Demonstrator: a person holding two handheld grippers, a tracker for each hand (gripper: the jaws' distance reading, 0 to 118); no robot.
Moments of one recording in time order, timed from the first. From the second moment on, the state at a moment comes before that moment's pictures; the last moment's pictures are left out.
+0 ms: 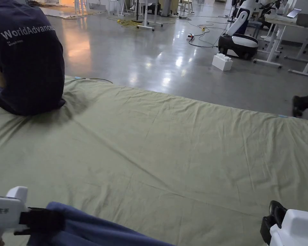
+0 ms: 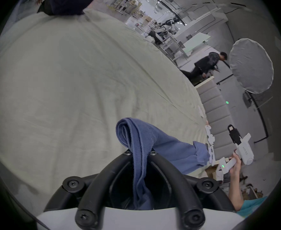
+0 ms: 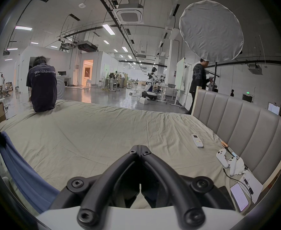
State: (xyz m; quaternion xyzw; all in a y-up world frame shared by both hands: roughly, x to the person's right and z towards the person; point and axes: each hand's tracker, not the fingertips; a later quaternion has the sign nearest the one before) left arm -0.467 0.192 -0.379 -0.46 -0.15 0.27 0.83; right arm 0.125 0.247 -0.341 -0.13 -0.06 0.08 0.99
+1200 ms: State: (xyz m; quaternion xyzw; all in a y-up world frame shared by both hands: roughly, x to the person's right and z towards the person) left arm -0.247 0.163 -0.411 -0.57 -0.18 0.25 0.76; right arm 0.139 0.227 -0.334 -0.14 -0.05 0.07 0.99
